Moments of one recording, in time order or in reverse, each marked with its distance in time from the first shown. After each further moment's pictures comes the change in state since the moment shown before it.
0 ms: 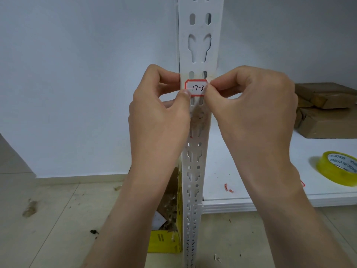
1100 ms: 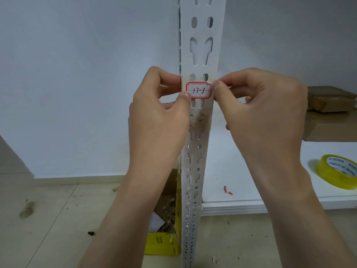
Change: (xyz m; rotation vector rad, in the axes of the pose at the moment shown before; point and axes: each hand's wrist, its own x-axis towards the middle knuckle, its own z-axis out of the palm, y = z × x) left_hand 0.001 -0.001 -0.002 0.001 -0.018 -0.004; right_hand 0.003 0.018 -0.002 0.095 0.067 -0.095
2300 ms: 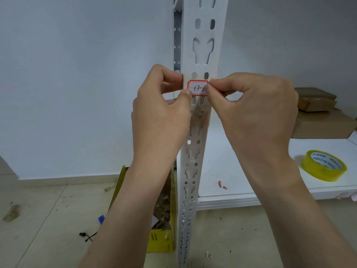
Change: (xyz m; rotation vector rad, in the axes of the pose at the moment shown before) left_hand 0.002 0.001 -0.004 -0.043 -0.024 0.000; right_hand -0.005 -0.010 0.002 -0.166 0.066 -0.165
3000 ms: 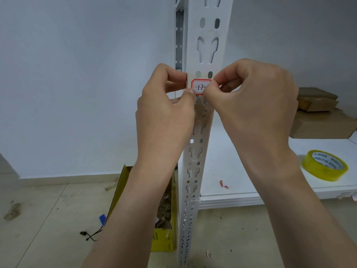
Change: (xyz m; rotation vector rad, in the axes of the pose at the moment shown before) left_hand 0.001 -0.003 0.000 -0.022 0.001 0.002; right_hand 0.012 -0.012 0.003 -0.075 -0.091 0.144
